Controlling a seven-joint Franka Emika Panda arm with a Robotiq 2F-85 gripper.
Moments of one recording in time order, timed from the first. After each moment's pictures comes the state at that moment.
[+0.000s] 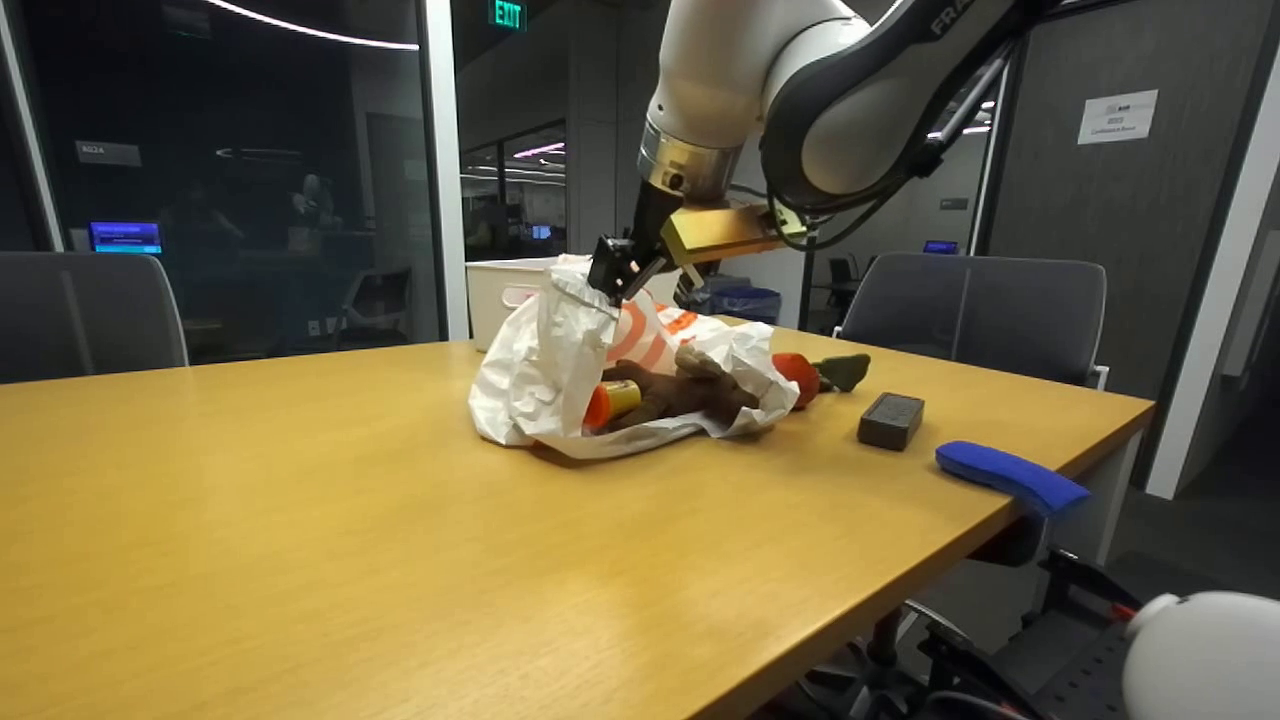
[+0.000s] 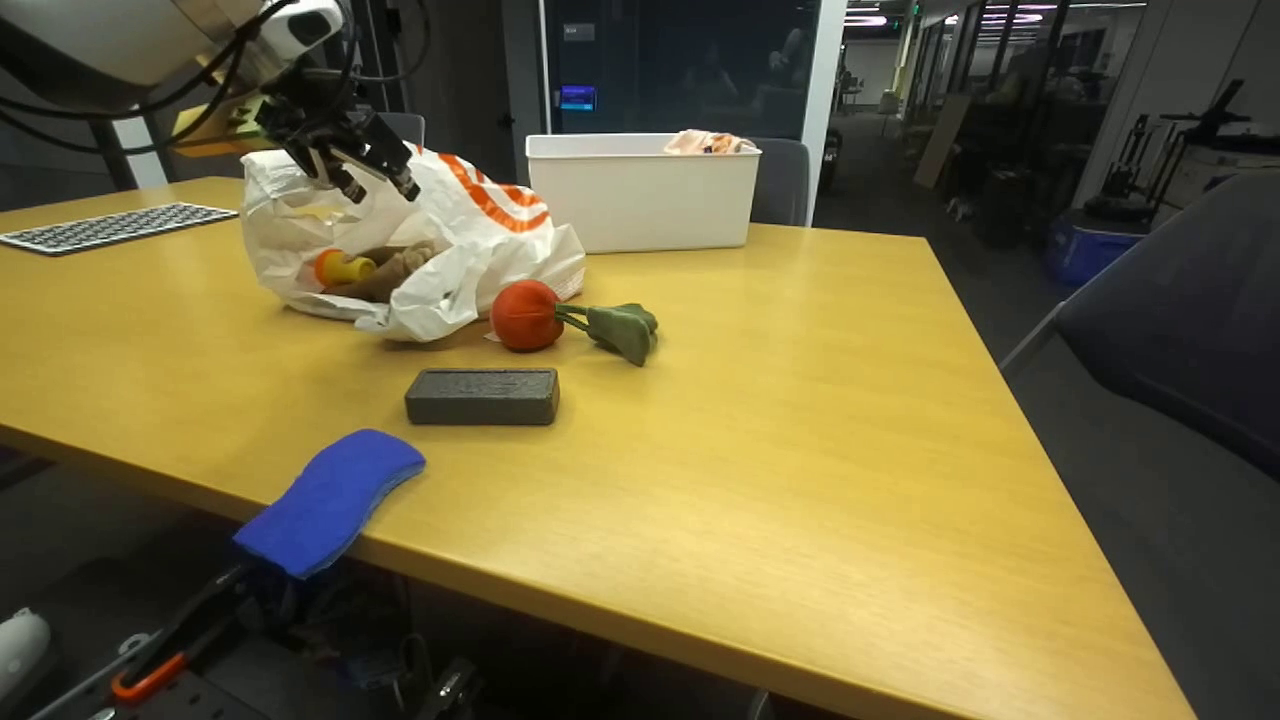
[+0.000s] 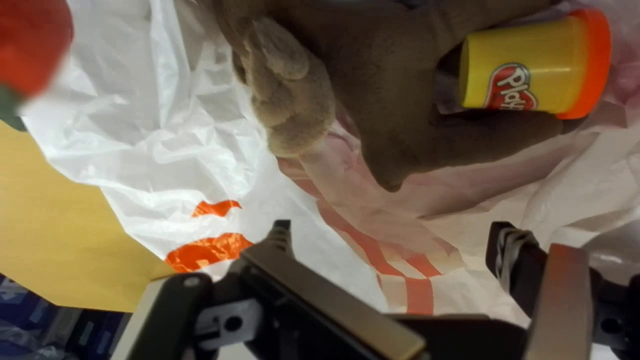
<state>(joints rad) -0.74 -0.16 1.22 -2.38 -0.60 2.74 0.97</state>
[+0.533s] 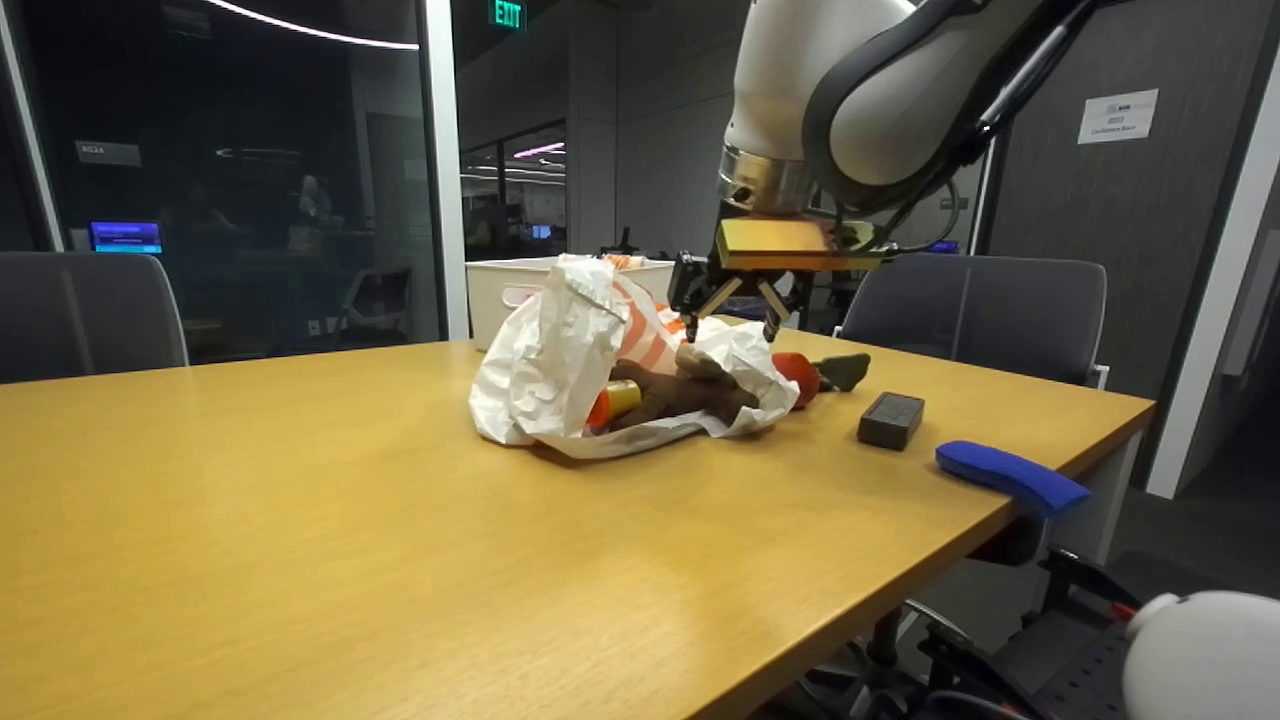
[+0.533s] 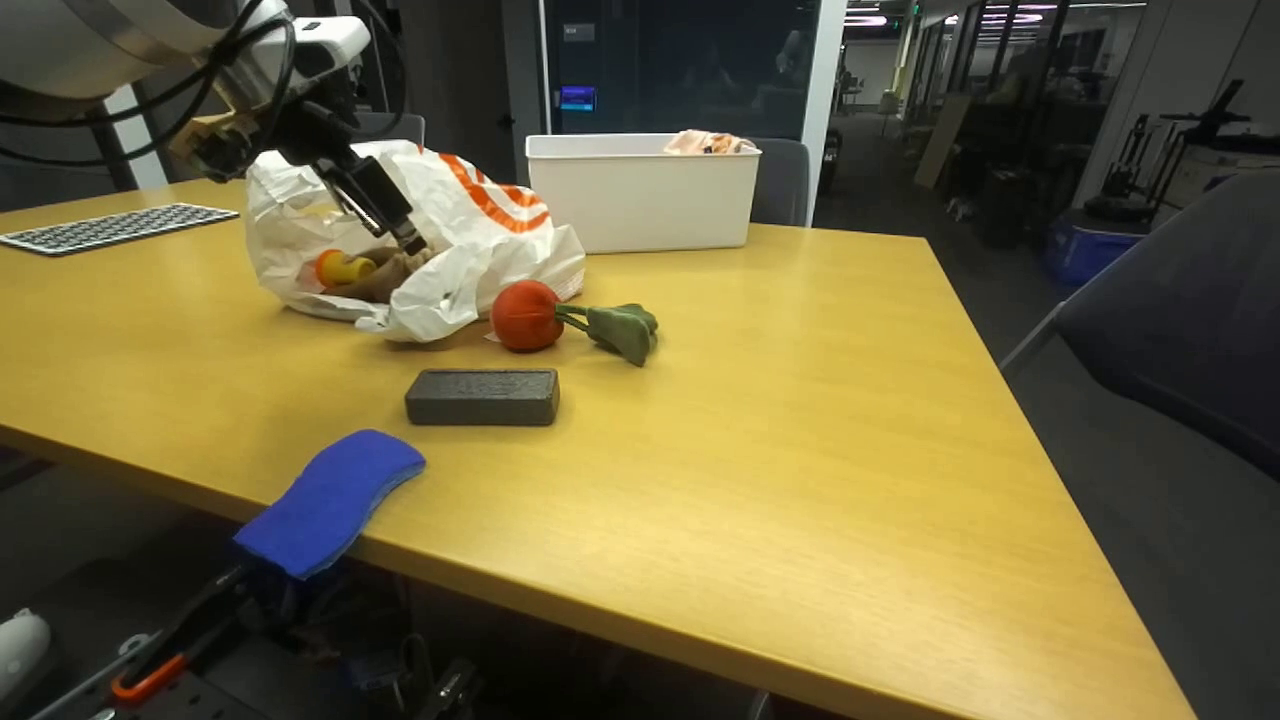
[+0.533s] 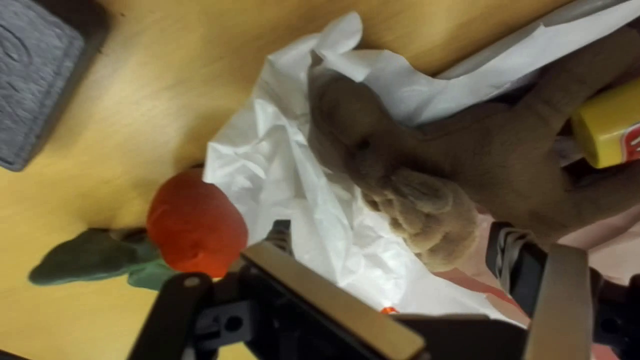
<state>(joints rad) -0.47 -0.34 0.92 -2.58 -0.18 2.70 0.98</state>
